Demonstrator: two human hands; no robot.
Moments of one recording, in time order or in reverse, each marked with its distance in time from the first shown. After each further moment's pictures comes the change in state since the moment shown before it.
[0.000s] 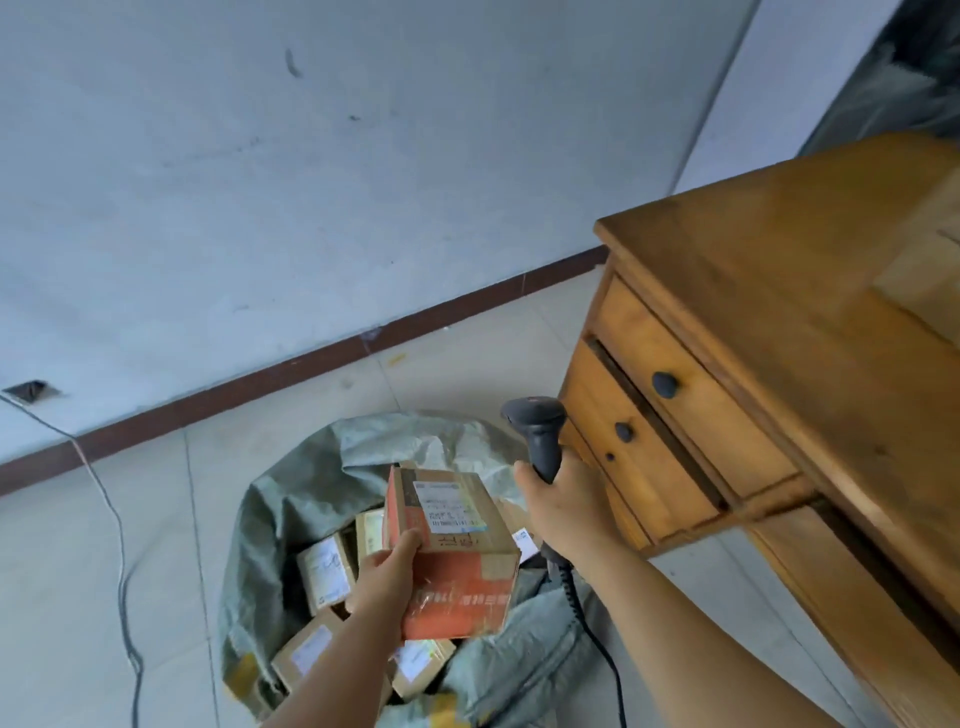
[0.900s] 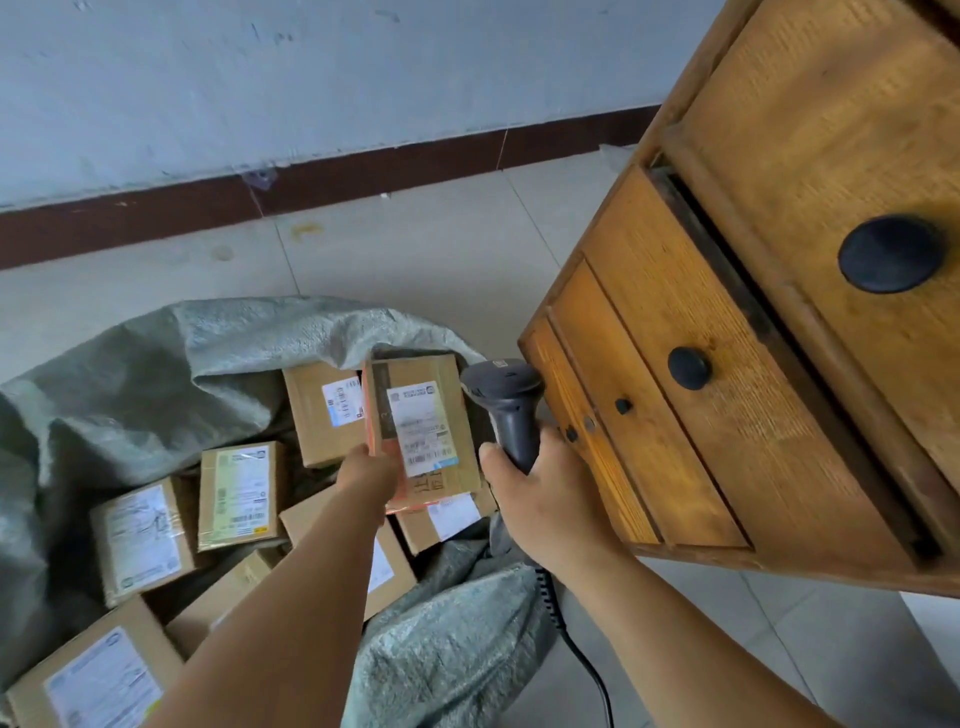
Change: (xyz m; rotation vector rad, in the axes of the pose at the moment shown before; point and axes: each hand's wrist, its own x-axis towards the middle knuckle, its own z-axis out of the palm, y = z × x) left_hand 0.296 -0.045 0.172 0.339 0.078 0.073; right_hand 0.169 0.199 0.080 -0.090 -0.051 0.034
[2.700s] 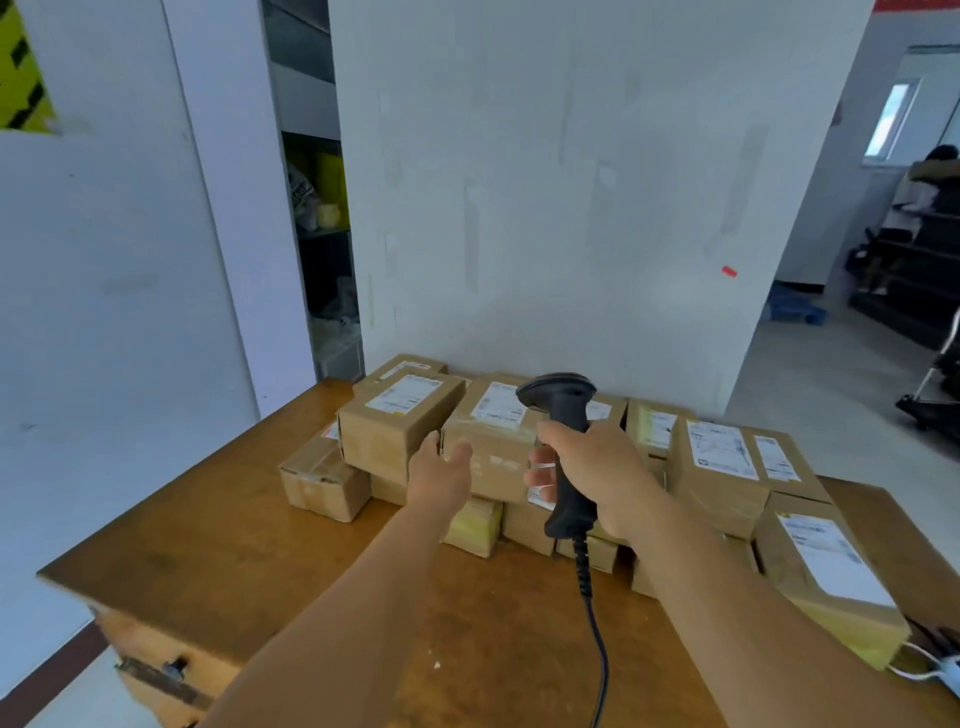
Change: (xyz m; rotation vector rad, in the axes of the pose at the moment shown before) left_hand -0.791 0.191 0.186 0.251 -0.672 1.067; right_hand -0.501 -0.089 -0.579 0.744 0.859 0.121
